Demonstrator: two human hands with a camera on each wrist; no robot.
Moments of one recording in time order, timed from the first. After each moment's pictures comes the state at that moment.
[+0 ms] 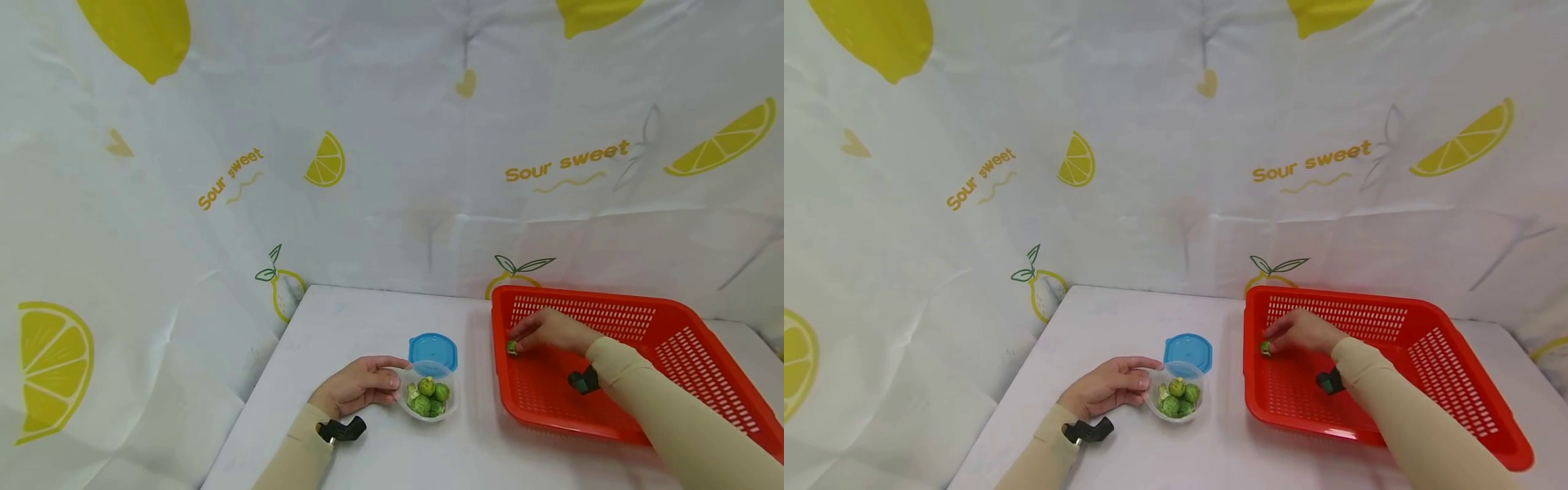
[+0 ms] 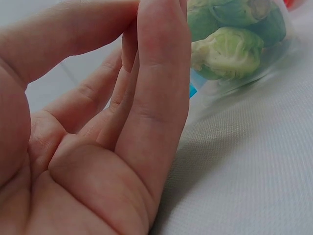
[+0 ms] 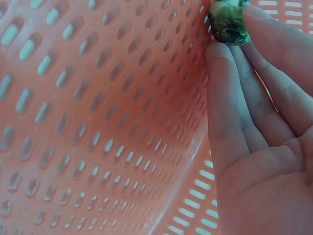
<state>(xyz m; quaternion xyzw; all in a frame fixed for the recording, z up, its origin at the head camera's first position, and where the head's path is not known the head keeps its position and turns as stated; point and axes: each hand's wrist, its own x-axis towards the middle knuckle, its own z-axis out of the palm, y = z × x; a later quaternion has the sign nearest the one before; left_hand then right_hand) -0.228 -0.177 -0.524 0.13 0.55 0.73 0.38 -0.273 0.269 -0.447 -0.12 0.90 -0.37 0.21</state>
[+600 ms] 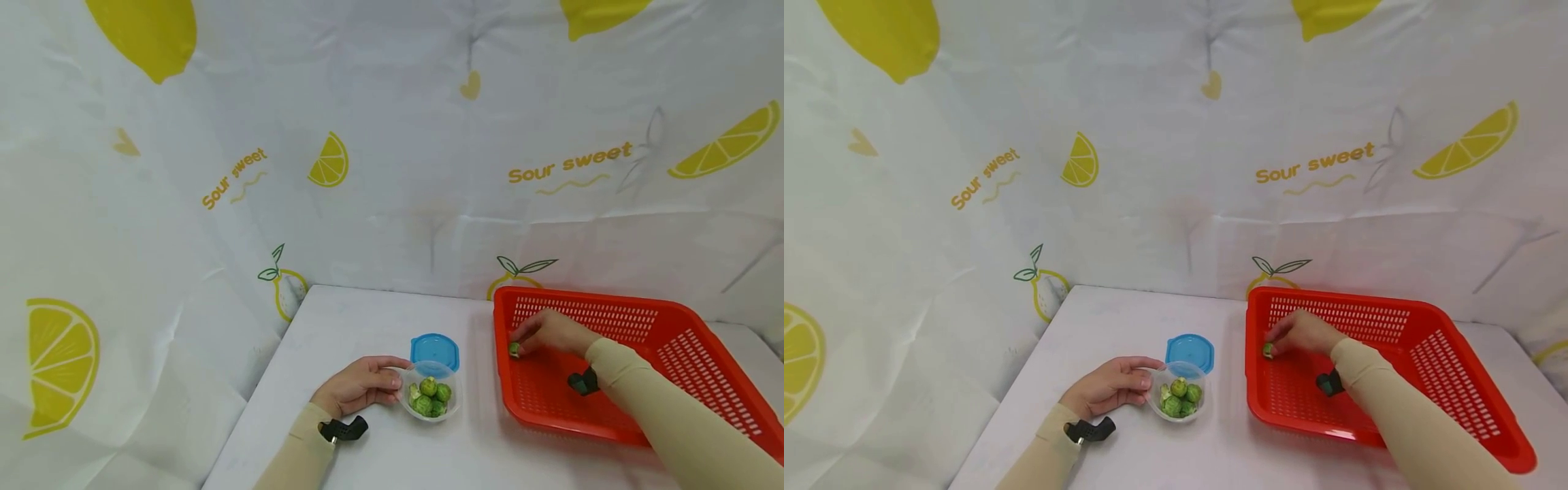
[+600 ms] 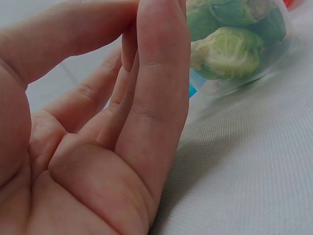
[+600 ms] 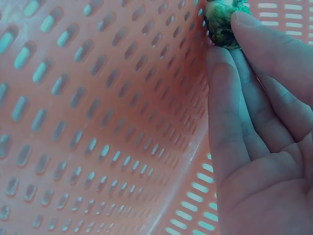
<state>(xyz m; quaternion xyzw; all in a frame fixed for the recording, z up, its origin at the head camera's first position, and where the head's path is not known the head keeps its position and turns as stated) -0.227 -0.177 -0.522 0.13 0.55 0.73 0.38 -0.272 0.266 -0.446 -0.08 0.90 -0.37 0.21</state>
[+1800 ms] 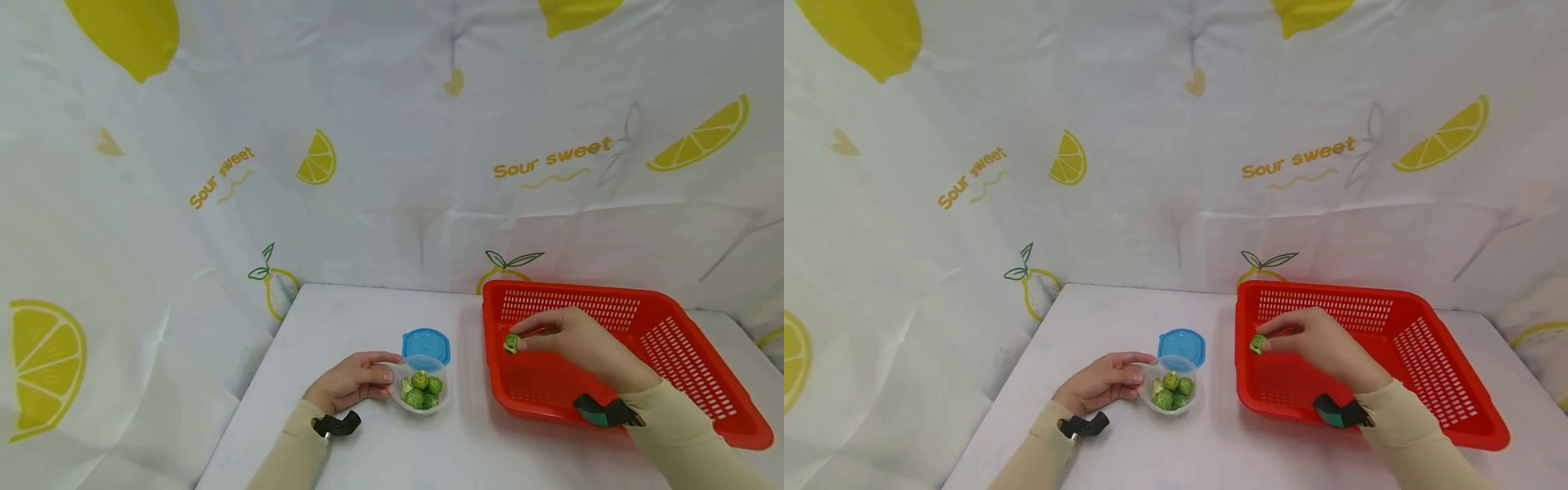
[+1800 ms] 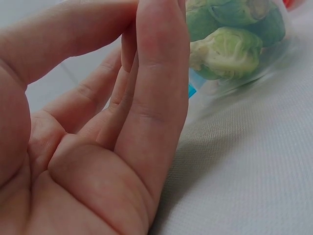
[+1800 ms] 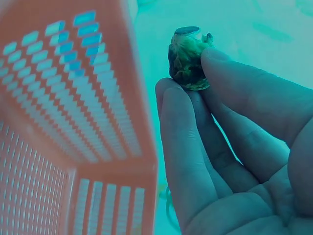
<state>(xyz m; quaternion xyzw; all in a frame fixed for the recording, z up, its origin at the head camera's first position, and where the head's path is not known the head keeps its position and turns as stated) -0.226 -0.175 -0.520 0.12 0.56 0.73 0.37 -0.177 0.252 -0.369 -0.05 0.90 -0.41 0.14</state>
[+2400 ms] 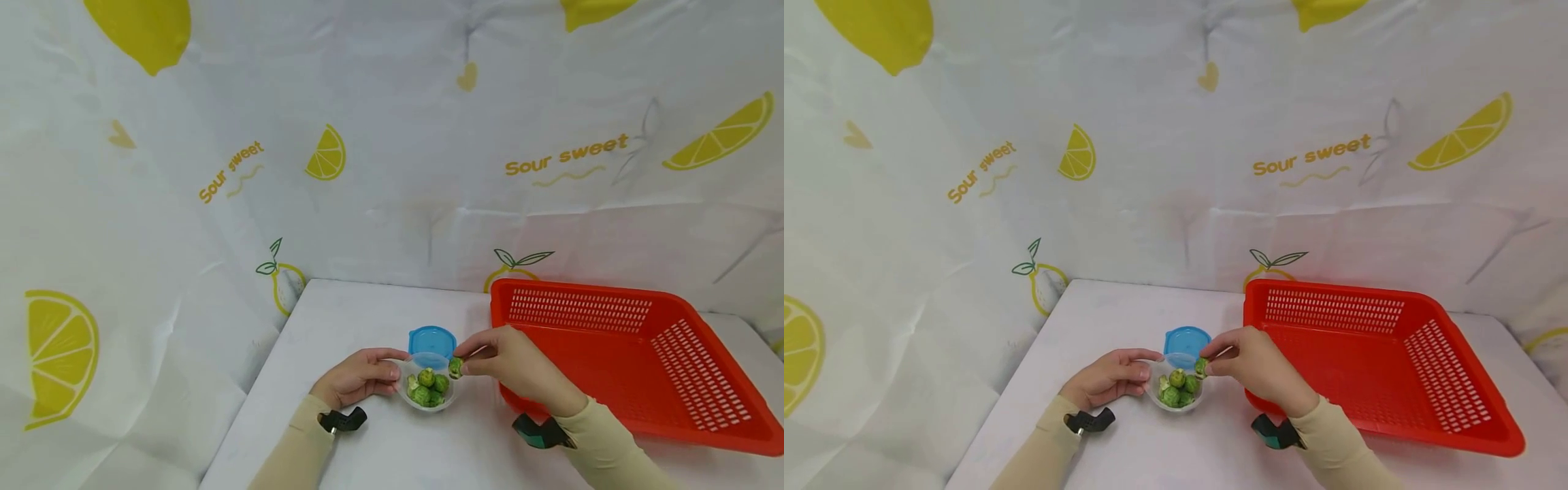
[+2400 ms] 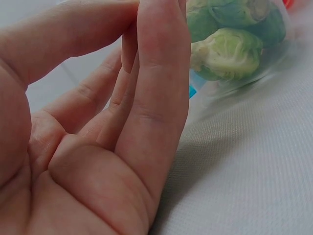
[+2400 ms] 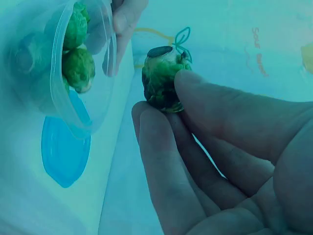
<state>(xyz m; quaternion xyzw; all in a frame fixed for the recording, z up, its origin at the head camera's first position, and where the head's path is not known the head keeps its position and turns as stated) -0.228 -0.176 -0.522 0.13 0.56 0.73 0.38 -0.162 0.145 -0.384 -0.09 0.87 -0.45 0.14</state>
